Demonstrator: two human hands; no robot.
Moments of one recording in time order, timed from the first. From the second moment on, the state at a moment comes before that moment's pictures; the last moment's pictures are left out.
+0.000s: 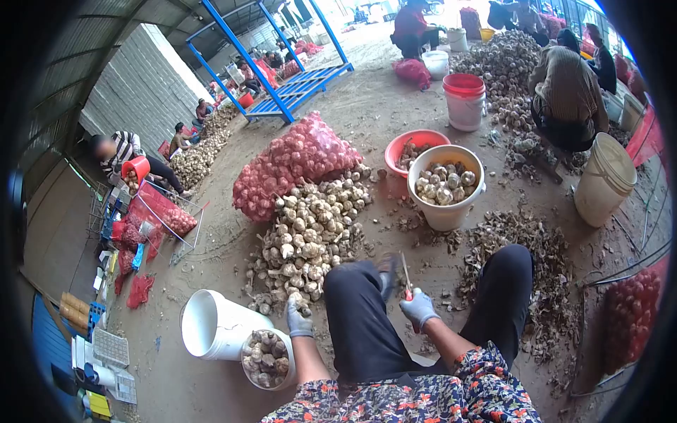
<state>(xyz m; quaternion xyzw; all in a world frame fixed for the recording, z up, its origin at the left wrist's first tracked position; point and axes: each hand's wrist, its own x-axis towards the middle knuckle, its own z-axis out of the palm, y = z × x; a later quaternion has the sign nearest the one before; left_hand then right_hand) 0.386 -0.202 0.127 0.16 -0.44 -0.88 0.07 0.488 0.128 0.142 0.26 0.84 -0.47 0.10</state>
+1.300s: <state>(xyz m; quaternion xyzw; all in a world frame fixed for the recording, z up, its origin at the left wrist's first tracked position) 0.341 -0.039 0.258 -0.19 -0.82 -0.50 0.21 0.453 0.115 0.286 0.01 0.98 -0.17 -0.05</state>
